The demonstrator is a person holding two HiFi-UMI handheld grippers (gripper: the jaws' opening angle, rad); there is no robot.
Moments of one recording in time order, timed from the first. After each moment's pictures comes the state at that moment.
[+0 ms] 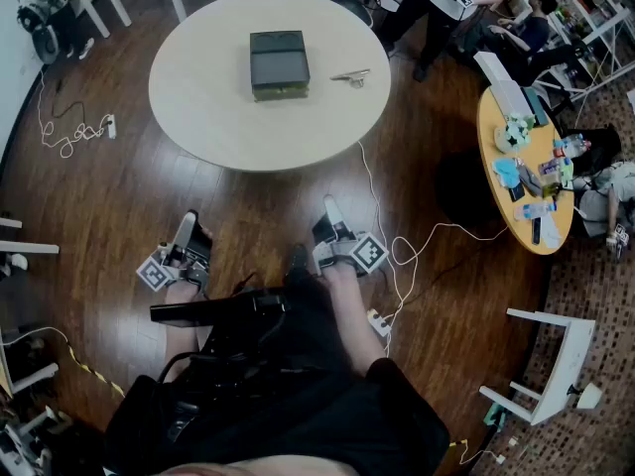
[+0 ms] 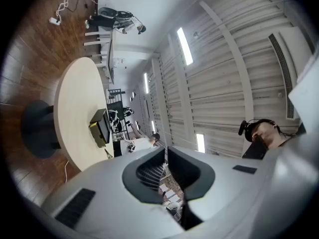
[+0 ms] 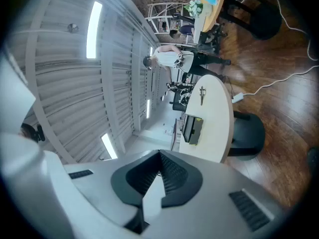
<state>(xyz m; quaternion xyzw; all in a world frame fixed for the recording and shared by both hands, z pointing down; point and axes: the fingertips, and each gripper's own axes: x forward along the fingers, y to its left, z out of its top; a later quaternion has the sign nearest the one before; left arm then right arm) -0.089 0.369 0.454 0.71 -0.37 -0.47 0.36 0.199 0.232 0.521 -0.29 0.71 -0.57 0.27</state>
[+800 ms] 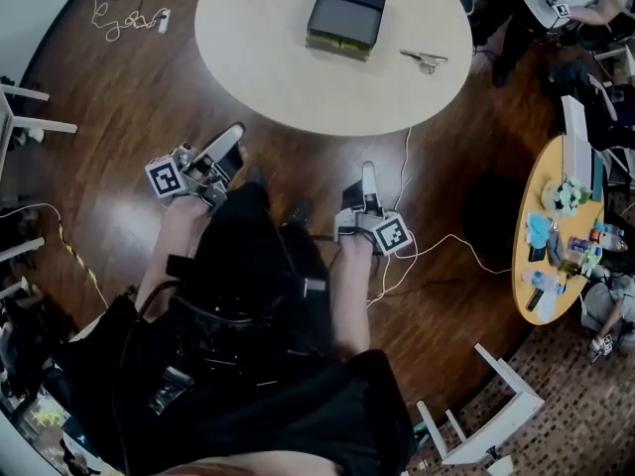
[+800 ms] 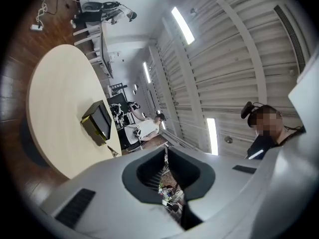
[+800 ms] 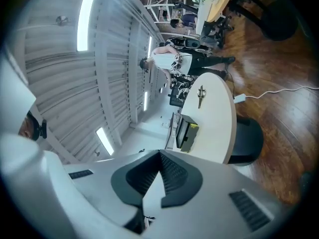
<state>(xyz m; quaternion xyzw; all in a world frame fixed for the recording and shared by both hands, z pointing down) -0.027 0.221 0.431 0.76 -0.37 -0.38 0.38 0.223 0.126 0.535 -0.28 0.74 -0.56 0.26</state>
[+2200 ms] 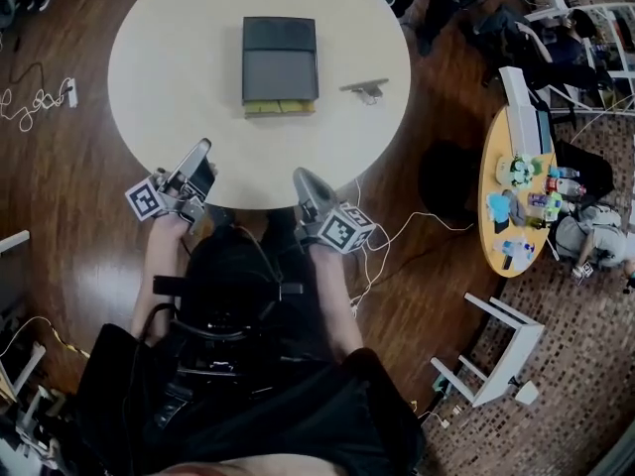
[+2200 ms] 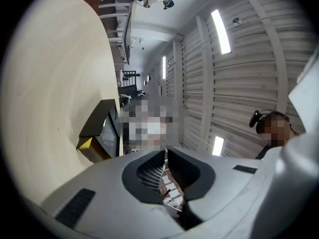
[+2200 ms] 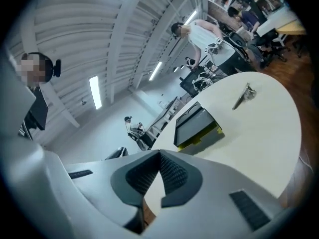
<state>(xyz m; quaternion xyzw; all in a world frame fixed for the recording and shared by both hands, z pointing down) -0.133 0.005 0.504 0.71 -0.30 -0.42 0.49 0.074 0.003 0.538 -0.33 0.84 -0.43 0.01</state>
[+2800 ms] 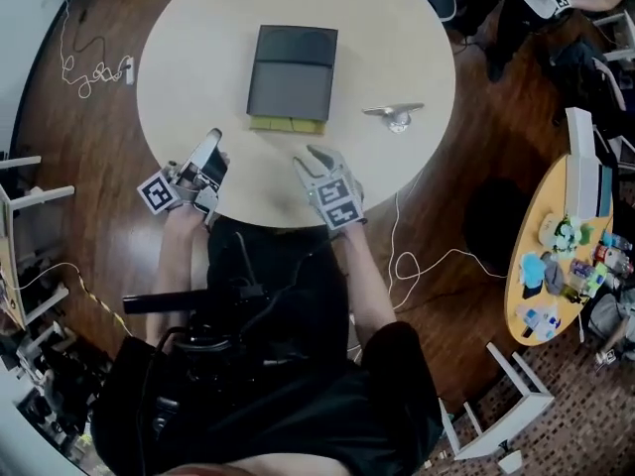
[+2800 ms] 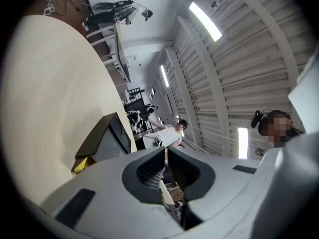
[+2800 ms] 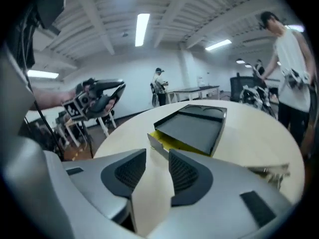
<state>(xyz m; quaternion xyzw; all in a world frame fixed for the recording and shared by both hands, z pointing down) -0.107 -0.068 0.507 0.70 -0.44 -0.37 0.43 0.054 -0.095 0.625 -0.14 0.94 -0.13 -0.27</state>
